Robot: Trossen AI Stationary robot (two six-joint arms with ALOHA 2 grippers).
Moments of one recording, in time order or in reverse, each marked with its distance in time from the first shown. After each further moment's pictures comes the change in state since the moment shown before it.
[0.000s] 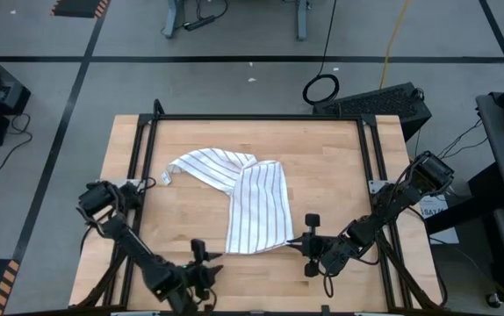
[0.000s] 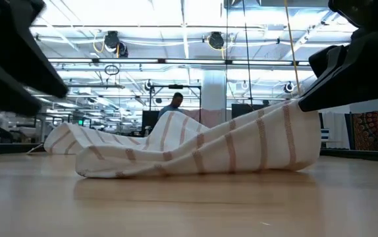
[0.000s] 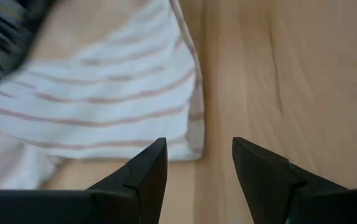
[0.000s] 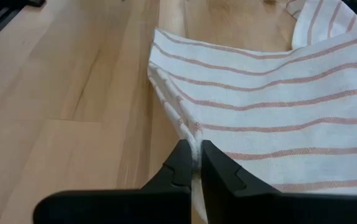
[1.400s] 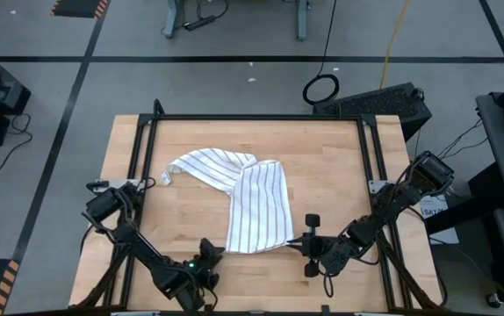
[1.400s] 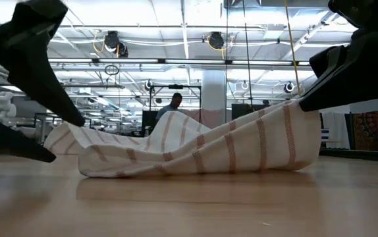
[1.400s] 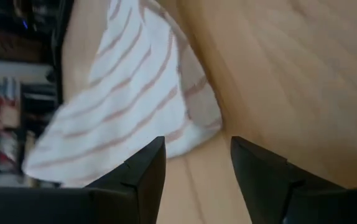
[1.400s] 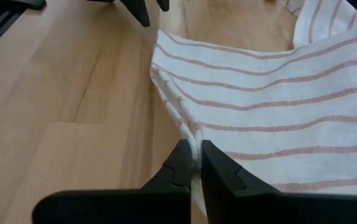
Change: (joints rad) left arm 0.038 0.089 -0.009 -0.048 -0.007 0.458; right arm 0.001 0.000 0.000 -0.001 -0.003 0.021
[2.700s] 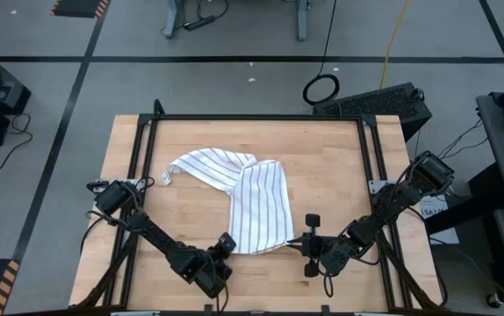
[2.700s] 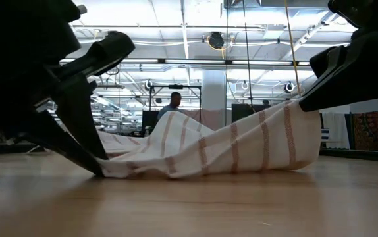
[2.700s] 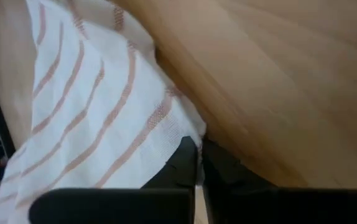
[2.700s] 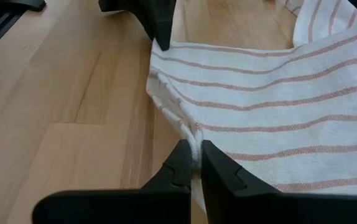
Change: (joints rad) left arm 0.169 0.002 -0.002 0.149 0.263 0.398; right arm 0.000 0.000 0.000 0.000 0.000 0.005
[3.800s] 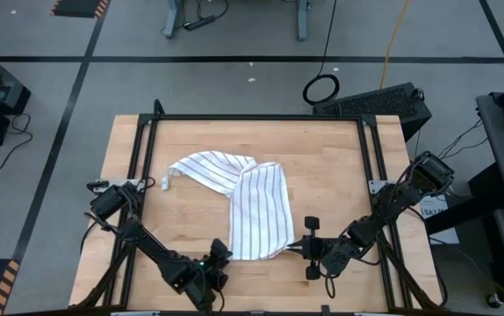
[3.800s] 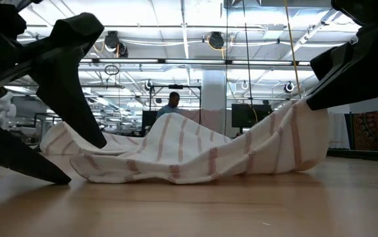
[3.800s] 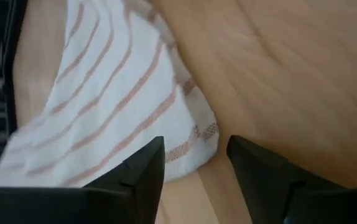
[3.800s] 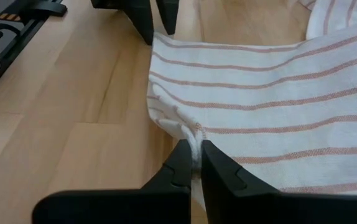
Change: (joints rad) left arm -0.104 0.013 0.011 -0.034 -0.065 -0.244; right arm 0.007 0.000 0.000 0.021 -0.051 0.018
